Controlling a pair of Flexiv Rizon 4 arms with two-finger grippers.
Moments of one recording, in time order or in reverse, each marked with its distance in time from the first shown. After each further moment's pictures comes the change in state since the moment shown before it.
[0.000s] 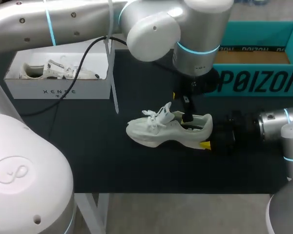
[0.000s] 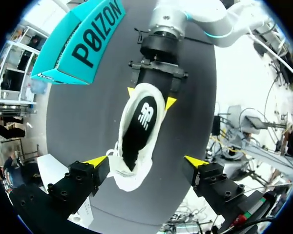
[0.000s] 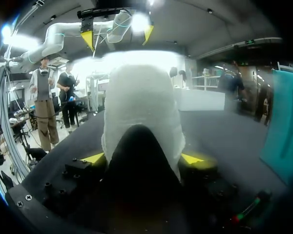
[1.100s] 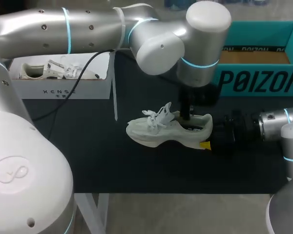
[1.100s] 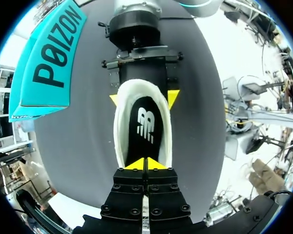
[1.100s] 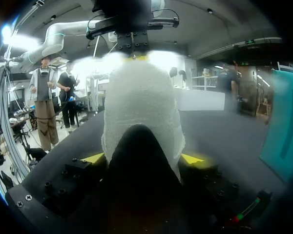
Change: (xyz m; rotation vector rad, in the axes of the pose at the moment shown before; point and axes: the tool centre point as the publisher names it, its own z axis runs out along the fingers) left arm -0.017 -0.021 0.069 -0.017 0.031 0.337; right arm 0.000 0.000 0.000 0.000 0.000 0.000
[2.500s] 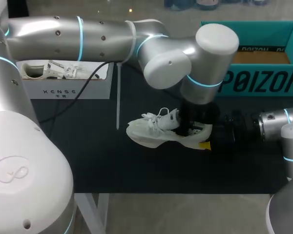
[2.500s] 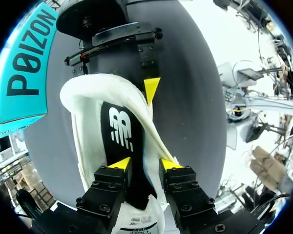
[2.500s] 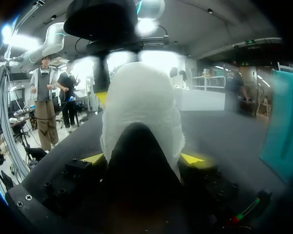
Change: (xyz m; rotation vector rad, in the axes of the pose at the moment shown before) left arm 0.025 -0.004 0.037 -0.063 0.031 0.087; right arm 0.001 0.000 0.000 0.000 0.001 -0.002
